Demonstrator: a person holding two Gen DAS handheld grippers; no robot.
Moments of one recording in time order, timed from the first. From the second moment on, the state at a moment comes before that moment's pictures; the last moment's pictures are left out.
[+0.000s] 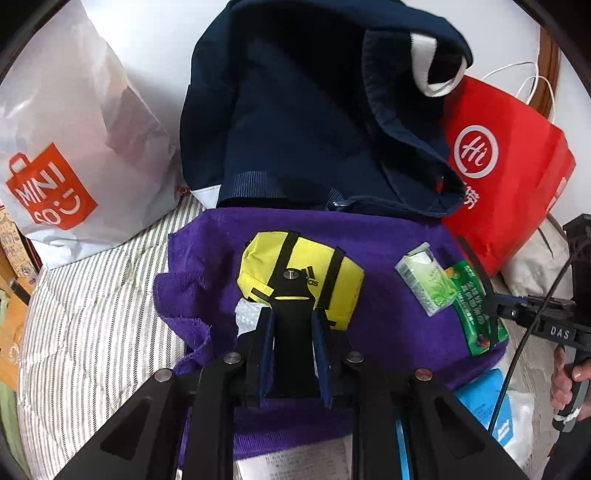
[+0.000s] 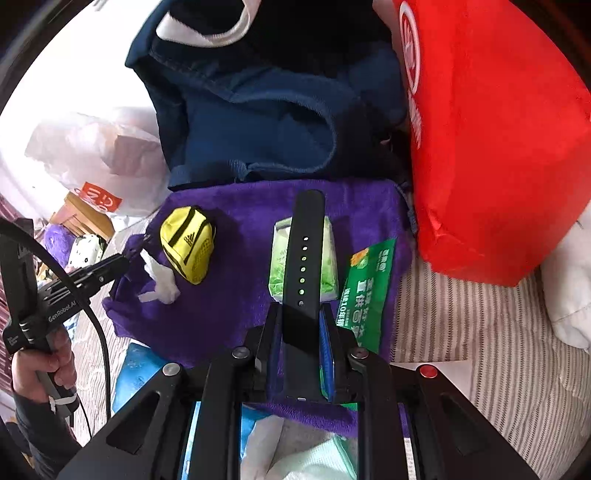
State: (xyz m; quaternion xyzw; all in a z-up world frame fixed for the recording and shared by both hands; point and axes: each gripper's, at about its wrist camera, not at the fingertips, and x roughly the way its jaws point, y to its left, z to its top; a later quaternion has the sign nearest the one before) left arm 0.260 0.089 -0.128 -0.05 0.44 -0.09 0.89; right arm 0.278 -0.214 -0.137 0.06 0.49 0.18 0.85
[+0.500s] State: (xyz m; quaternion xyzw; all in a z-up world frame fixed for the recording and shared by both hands) left arm 0.276 0.092 -0.161 -0.05 0.46 -0.09 0.88; right arm 0.291 -0.202 -0.177 0.06 0.53 0.18 0.83
